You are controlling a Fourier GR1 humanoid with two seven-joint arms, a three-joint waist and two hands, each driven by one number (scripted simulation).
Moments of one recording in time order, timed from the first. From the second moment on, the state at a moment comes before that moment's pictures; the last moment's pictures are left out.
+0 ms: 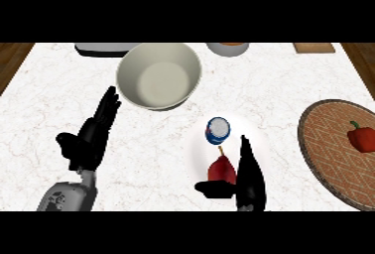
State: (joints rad) left arm -0.15 0.14 -0.13 -1.53 0.03 0.15 0.08; right arm -0.05 -0.01 0.56 -1.59 0.67 -0.48 1.06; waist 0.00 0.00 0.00
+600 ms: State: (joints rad) left arm -0.14 0.13 -0.11 -1.54 0.02 0.12 0.08; right arm -0.10 -0.02 0.59 -1.49 0.60 -0.42 0.99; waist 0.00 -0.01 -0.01
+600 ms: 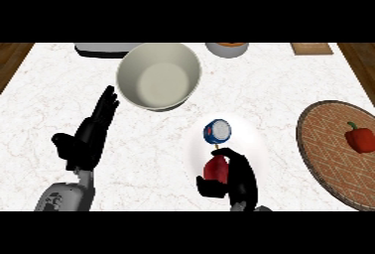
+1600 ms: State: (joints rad) left arm -0.20 0.08 -0.16 -1.51 -0.01 0.07 0.07; right arm -0.62 0.00 0.77 -1.38 0.62 -0.68 0.92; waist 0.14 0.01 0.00
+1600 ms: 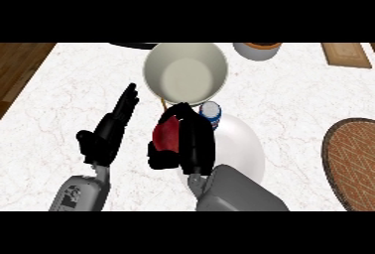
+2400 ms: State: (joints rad) left arm -0.25 0.06 -0.18 -1.47 -0.01 0.06 0.09; right arm -1.28 -0.01 0.71 -1.04 0.78 -0.68 1.11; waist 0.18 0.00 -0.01
